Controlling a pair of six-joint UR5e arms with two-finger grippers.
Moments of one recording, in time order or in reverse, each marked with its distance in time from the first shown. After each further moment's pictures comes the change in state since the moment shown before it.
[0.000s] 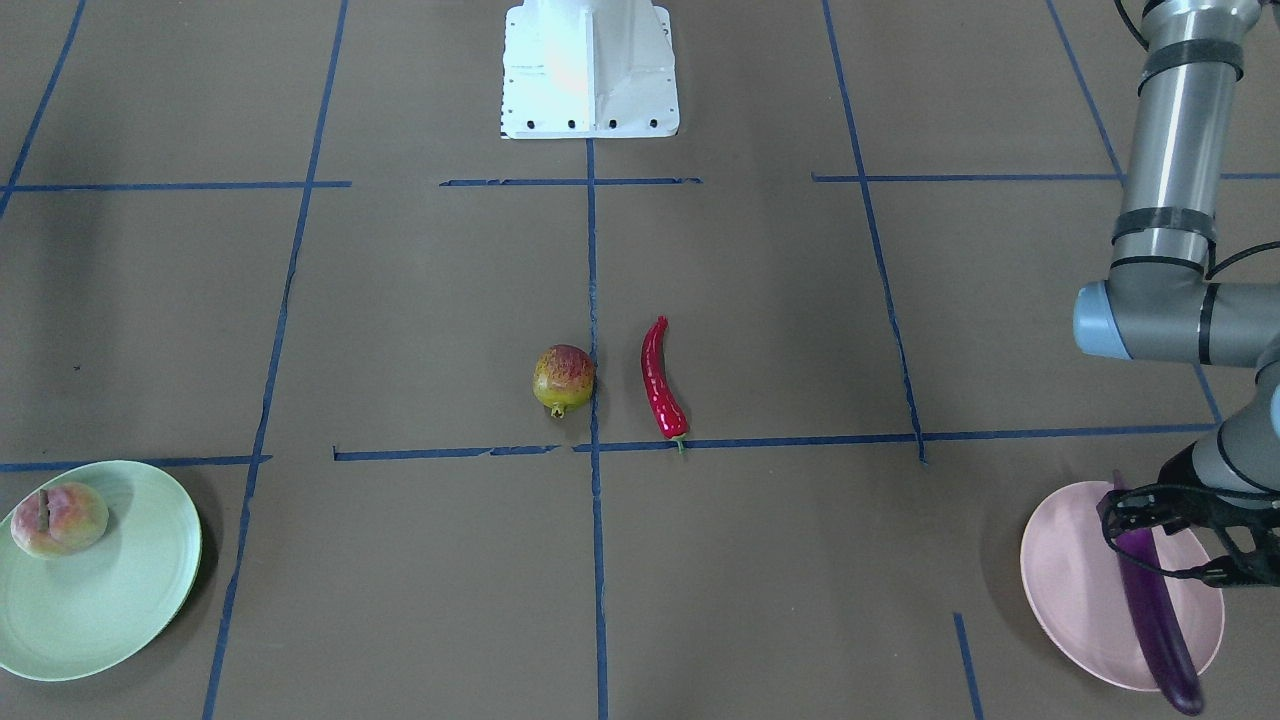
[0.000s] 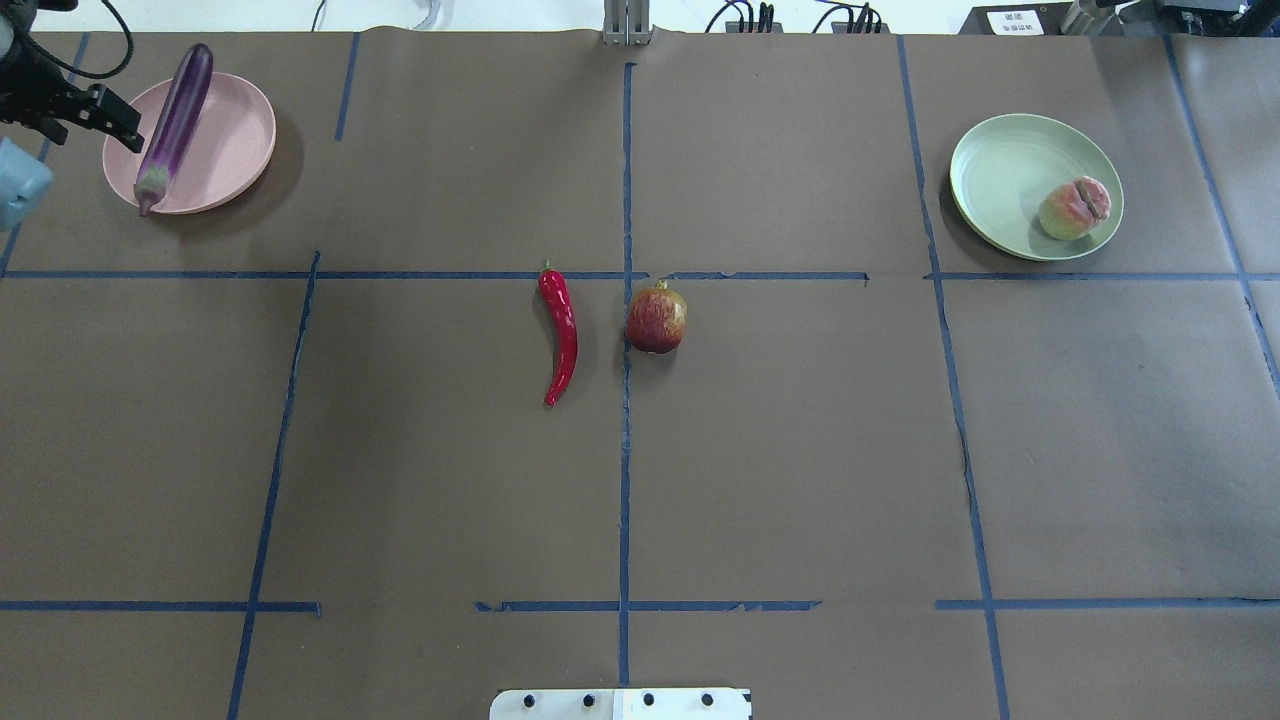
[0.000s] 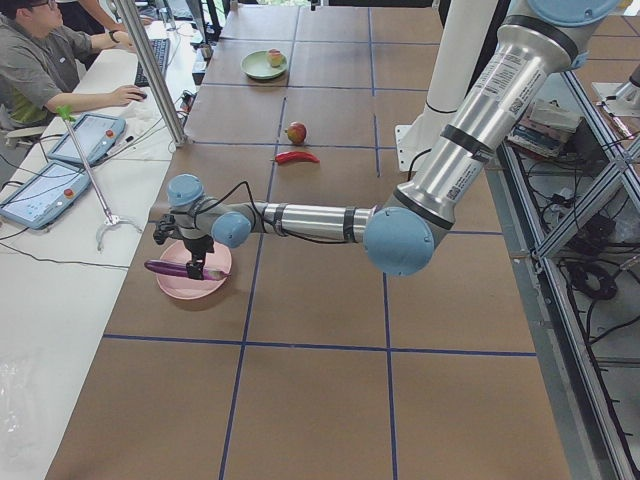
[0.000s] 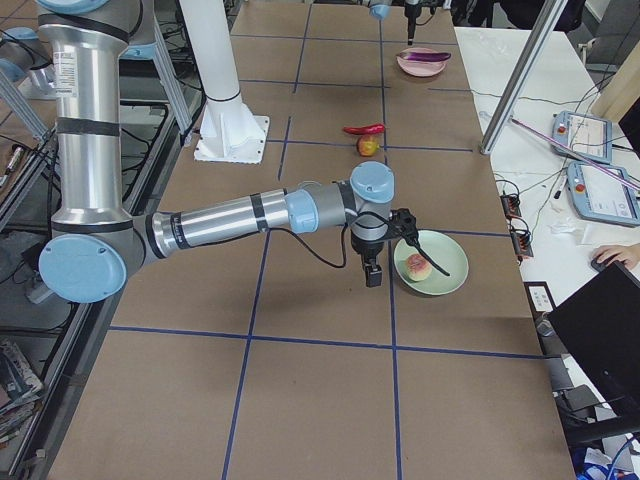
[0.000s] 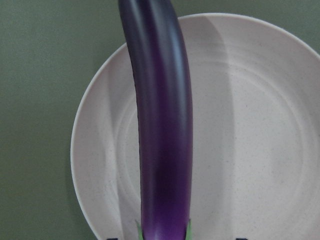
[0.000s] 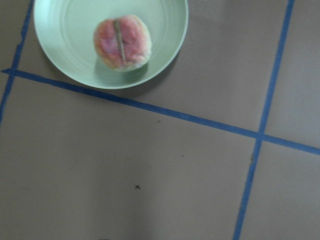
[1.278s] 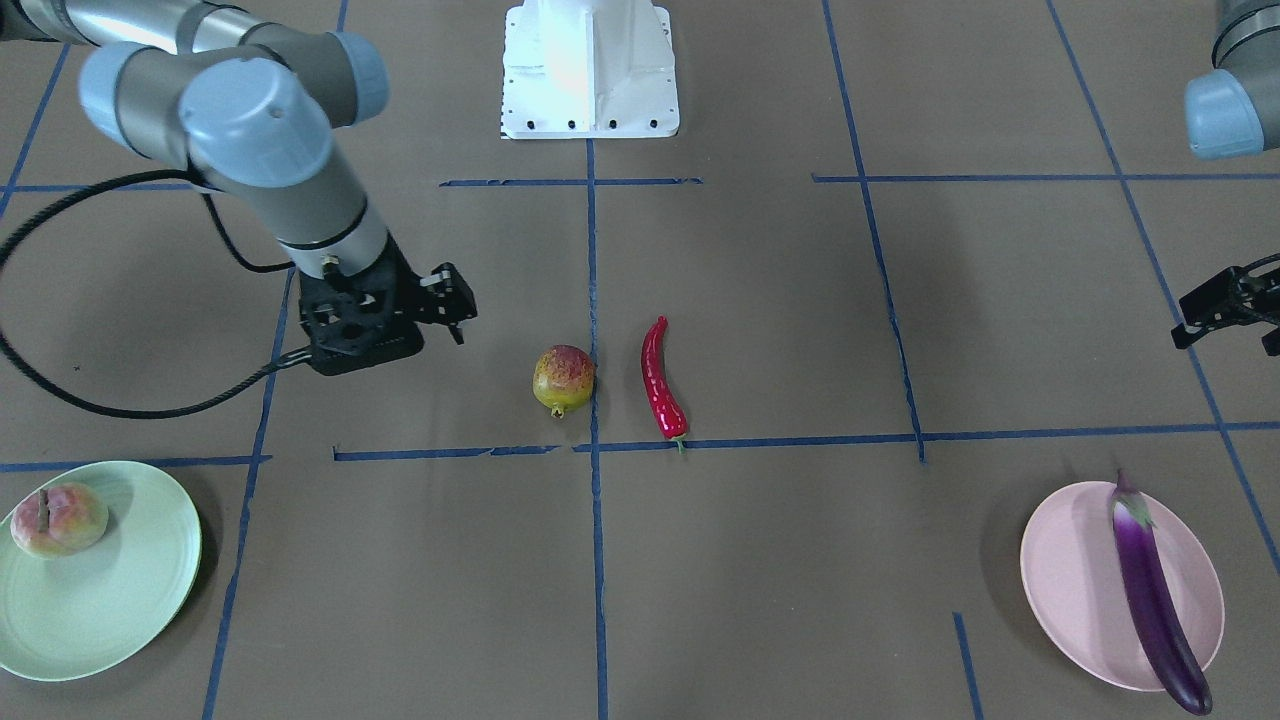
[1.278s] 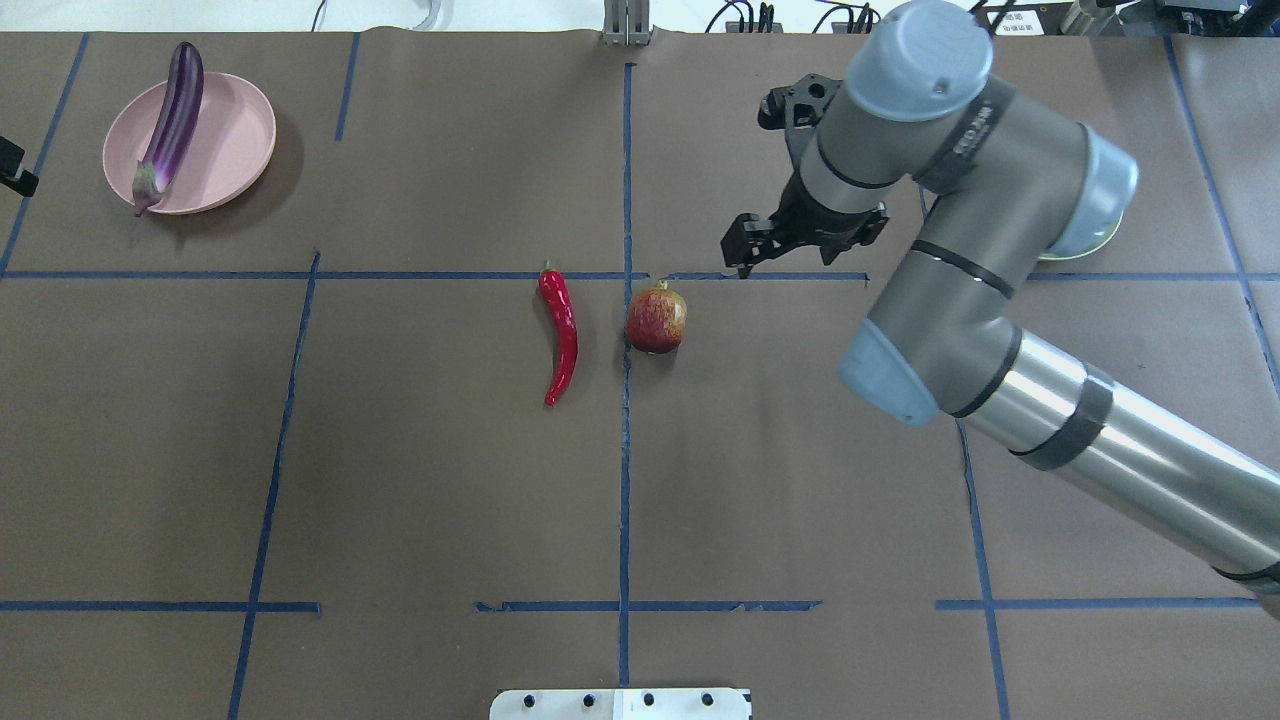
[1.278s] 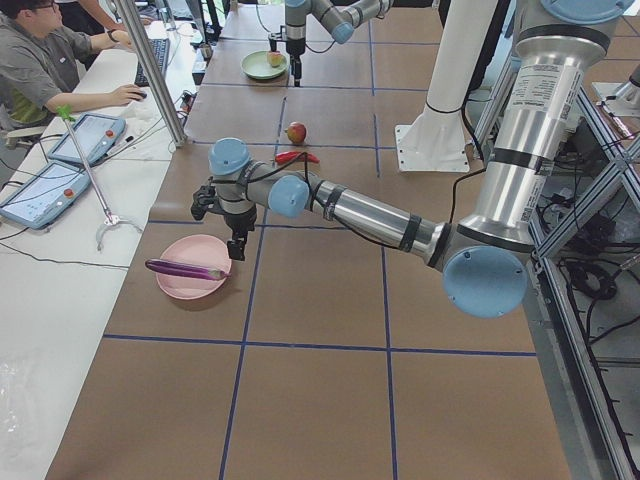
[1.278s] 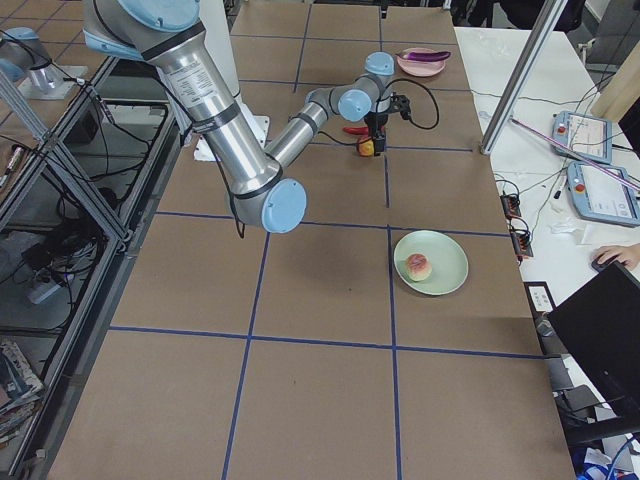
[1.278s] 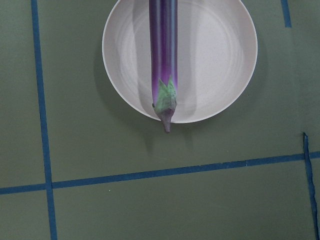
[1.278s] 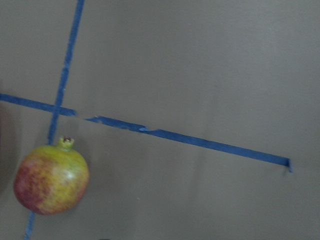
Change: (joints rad) left arm -0.044 0.281 -0.595 0.383 -0.045 0.082; right arm -0.633 0.702 -0.235 -0.008 -0.281 0.784
